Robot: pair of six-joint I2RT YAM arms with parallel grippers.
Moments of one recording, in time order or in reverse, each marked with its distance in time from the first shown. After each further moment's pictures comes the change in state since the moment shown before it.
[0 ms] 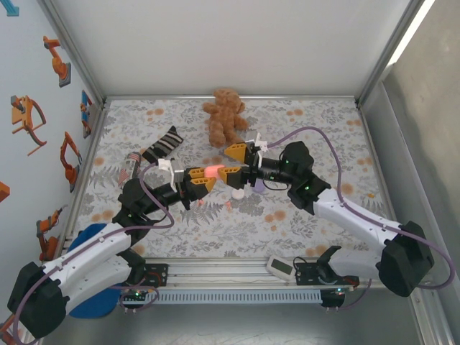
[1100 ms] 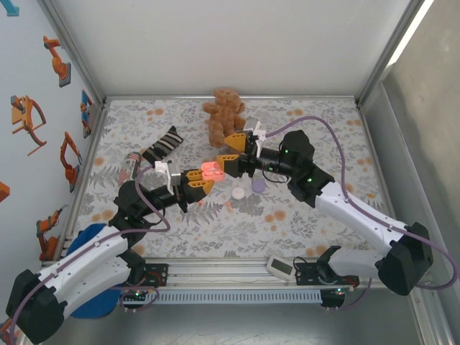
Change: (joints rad) left arm 0.000 -0.064 0.000 -0.042 0.014 0.022; right arm 0.005 0.006 0.152 -0.175 0.090 -0.066
